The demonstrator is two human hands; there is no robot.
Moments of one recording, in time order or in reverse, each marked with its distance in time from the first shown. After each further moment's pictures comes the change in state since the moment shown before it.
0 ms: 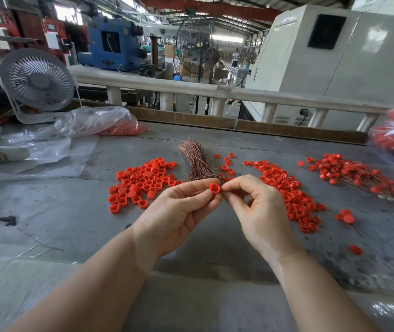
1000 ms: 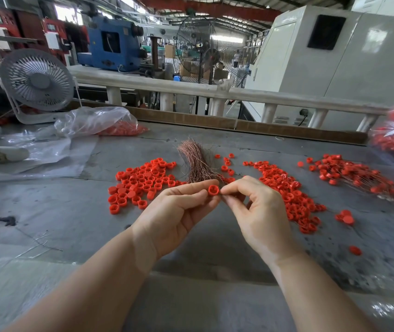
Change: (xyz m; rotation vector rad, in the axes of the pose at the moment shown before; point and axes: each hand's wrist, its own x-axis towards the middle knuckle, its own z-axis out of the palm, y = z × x) left_hand 0.000 0.002 0.001 -0.001 0.056 -0.021; right_hand 0.000 0.000 0.000 -0.098 0.014 -0.064
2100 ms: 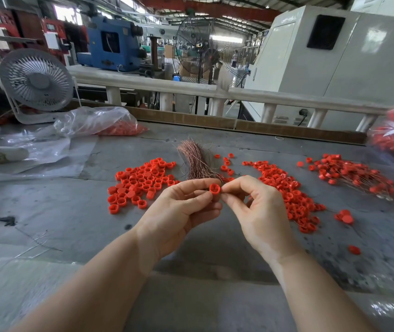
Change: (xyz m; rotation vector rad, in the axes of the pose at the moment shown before) left_hand -0.003 -0.004 0.001 0.175 -0.049 0.088; right_hand 0.000 0.000 0.000 0.110 -0.012 0.077
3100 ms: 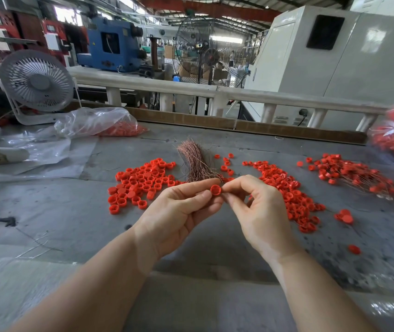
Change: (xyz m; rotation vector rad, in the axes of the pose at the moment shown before) left_hand 0.003 0.001 -0.002 -0.116 -0.027 -0.044; right_hand 0.000 -0.001 -0.002 -0.025 -0.001 0.002
